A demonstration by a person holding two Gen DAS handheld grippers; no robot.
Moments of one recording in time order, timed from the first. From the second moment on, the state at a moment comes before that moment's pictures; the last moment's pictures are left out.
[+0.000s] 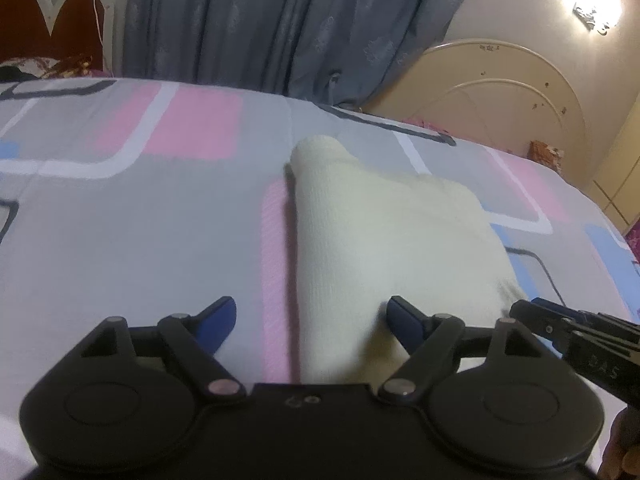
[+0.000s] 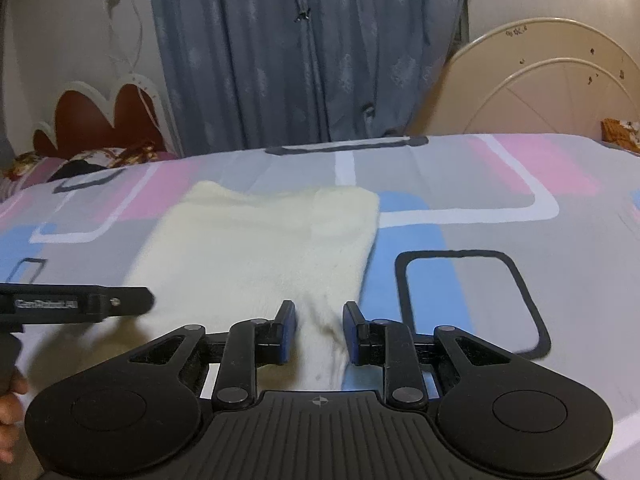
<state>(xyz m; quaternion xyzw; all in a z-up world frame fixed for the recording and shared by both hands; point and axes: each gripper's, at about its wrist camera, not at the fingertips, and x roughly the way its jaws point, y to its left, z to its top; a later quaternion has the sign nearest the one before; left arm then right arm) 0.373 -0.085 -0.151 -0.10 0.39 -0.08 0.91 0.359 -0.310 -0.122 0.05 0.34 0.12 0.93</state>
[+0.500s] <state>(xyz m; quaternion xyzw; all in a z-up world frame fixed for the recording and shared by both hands) 0.327 -0.093 -0.170 -0.07 0.42 -0.10 0.90 0.290 -0.306 -0.142 0.03 0.38 0.12 0.92</state>
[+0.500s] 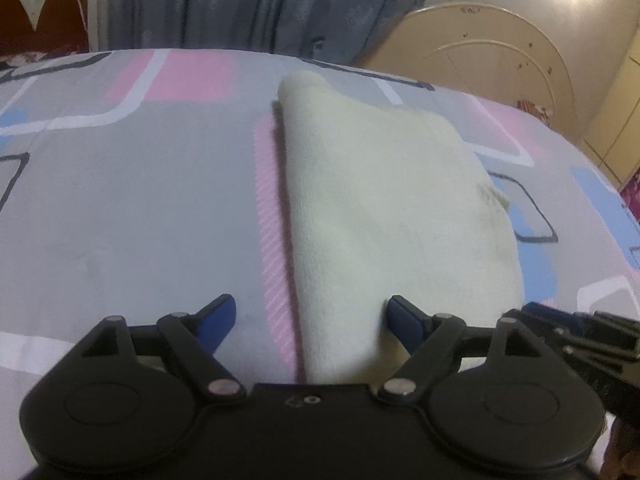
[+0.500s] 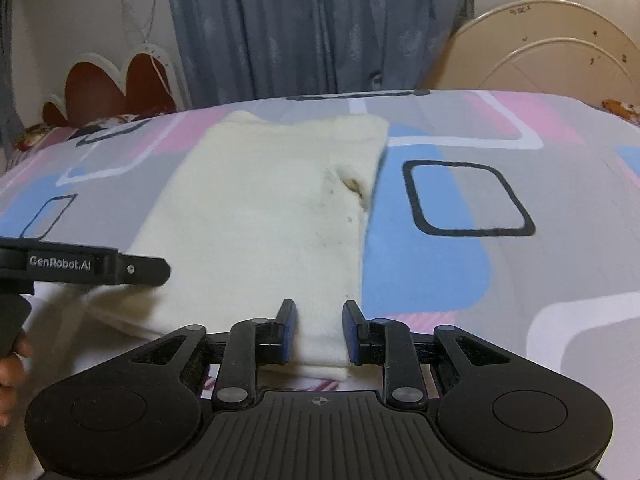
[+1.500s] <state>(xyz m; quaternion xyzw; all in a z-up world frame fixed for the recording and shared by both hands) 0.352 -0.092 -0.131 -0.10 0.41 -0.14 0.90 0.292 -0.316 -0.095 0.14 0.36 0.09 0.92</state>
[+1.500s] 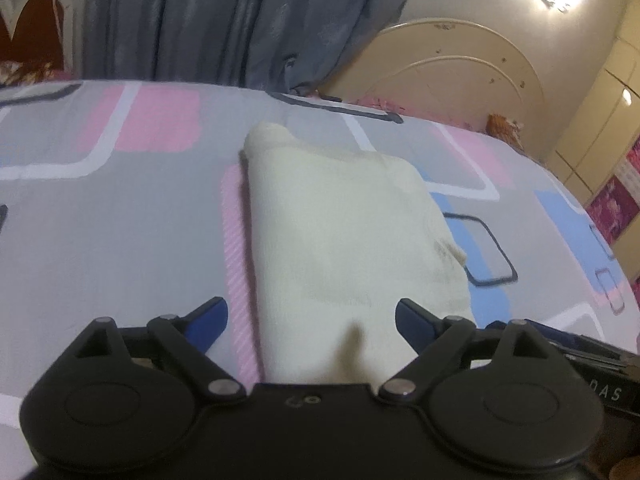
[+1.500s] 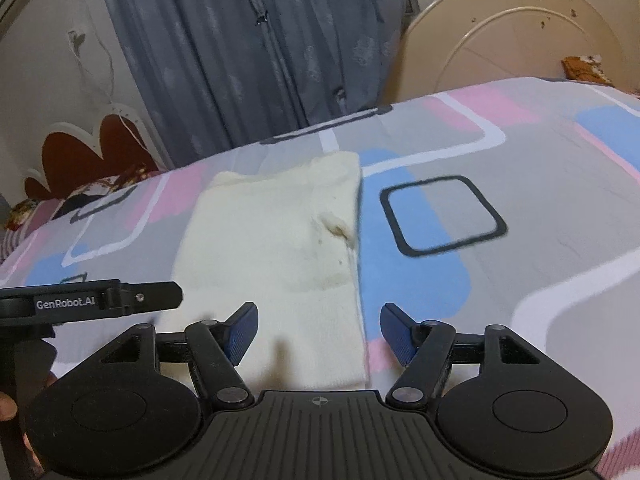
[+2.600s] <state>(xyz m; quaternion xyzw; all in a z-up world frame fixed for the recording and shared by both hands) 0.417 -0.108 -0.167 -0.15 0.44 -0.20 0.86 0.384 -0.333 -0.134 0.22 0.39 0.16 0.88</state>
